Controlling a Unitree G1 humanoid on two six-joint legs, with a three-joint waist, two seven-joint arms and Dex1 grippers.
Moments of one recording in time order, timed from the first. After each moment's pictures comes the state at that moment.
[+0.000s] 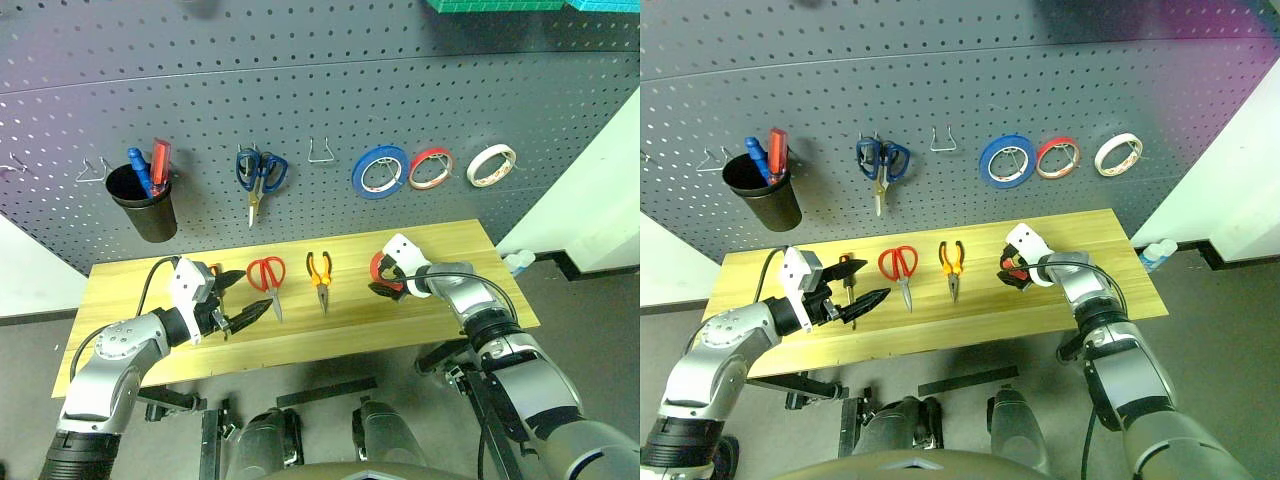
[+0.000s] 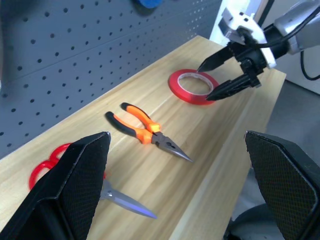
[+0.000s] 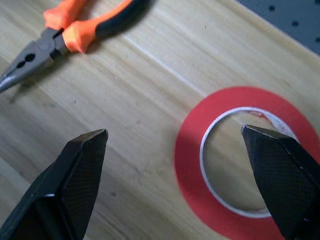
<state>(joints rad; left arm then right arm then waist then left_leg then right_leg) 0.04 0.56 0.09 -0.23 -0.47 0.35 -0.83 -0.67 -0.36 0.21 0.81 -0.12 0.27 0.71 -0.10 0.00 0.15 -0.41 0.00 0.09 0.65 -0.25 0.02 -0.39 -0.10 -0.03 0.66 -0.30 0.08</state>
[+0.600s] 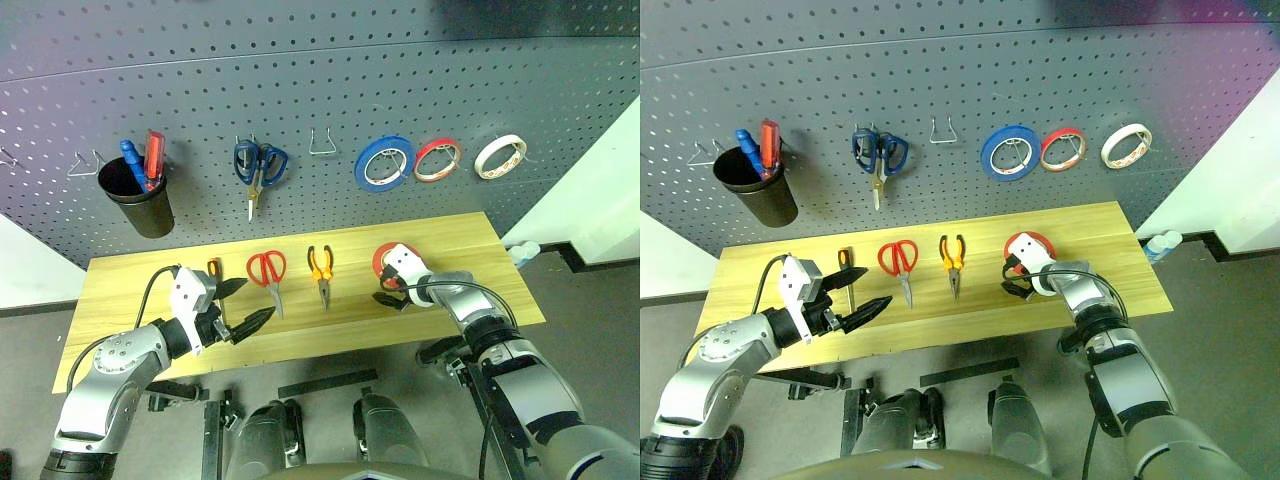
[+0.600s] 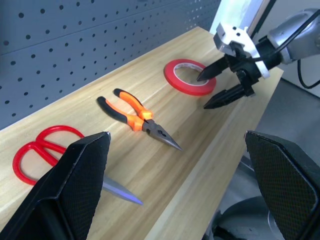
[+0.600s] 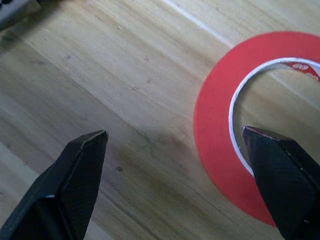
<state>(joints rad) 0.11 0.56 0.10 -0.32 -0.49 0.37 -0.78 -0.65 -0.36 0.21 0.85 -0.14 0.25 0.68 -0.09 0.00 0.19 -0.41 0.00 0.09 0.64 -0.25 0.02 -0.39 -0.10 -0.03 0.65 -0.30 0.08</state>
